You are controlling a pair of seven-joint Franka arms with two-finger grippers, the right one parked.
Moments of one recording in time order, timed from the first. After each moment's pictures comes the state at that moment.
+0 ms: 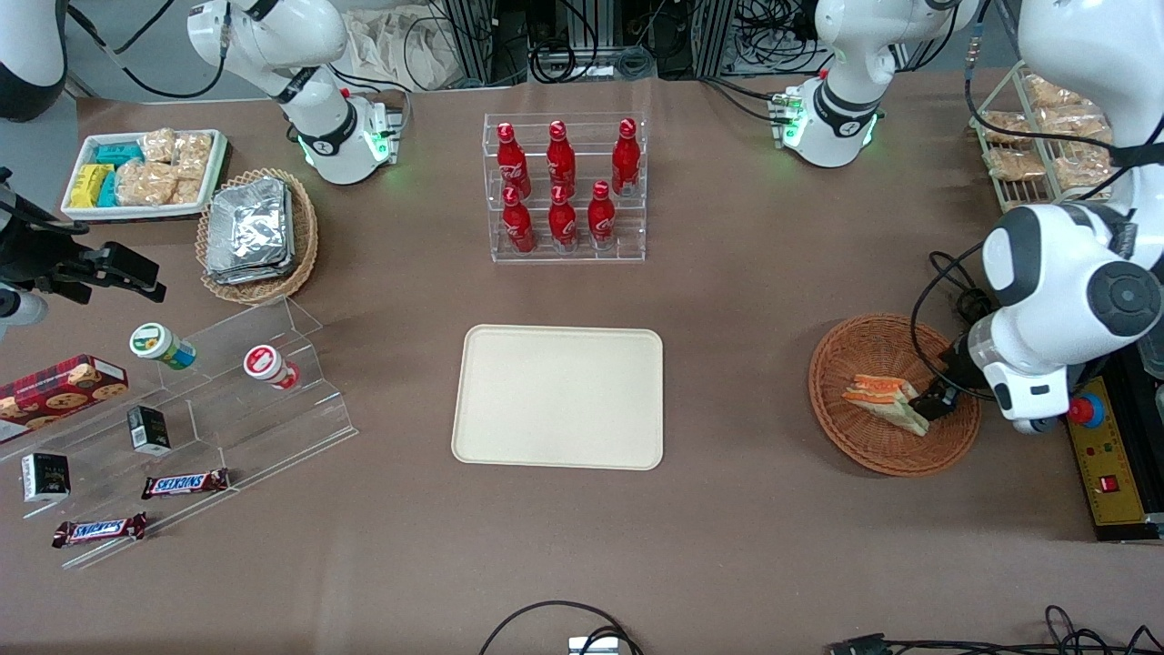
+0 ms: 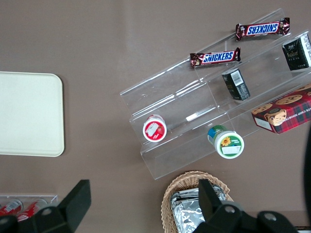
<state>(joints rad) 0.09 0.28 -0.11 -1.95 0.02 2.19 -0.96</state>
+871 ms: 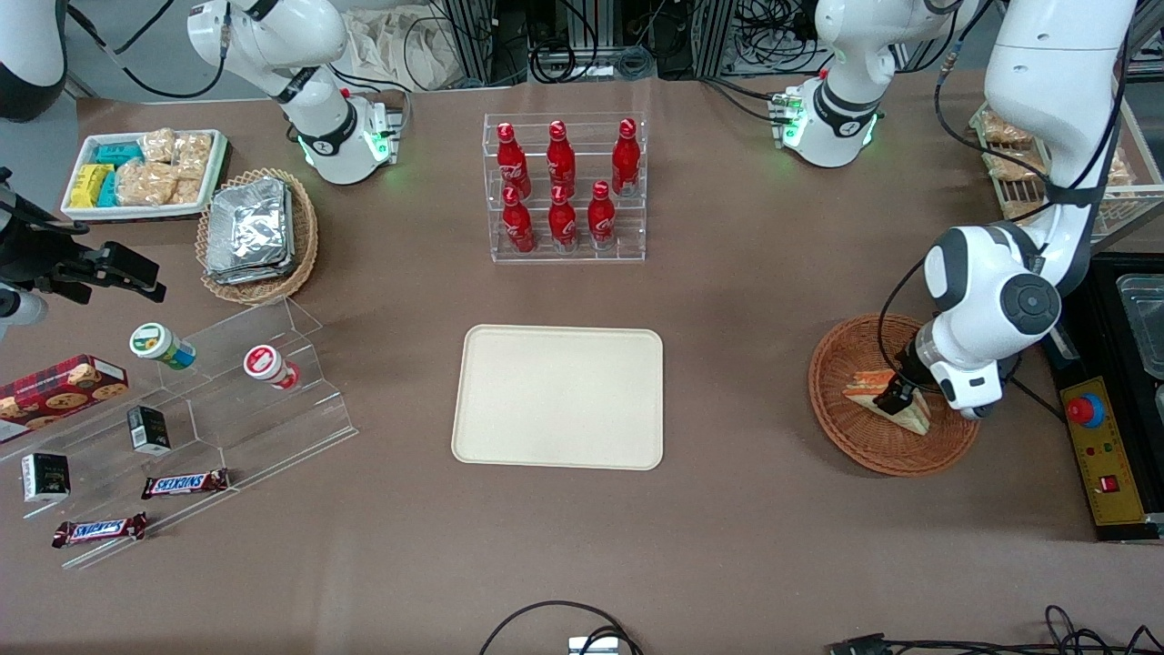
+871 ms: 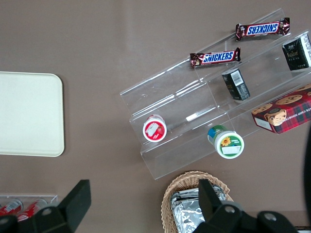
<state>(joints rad) 0.10 0.36 -0.10 -2.13 0.02 2.47 -1.01</state>
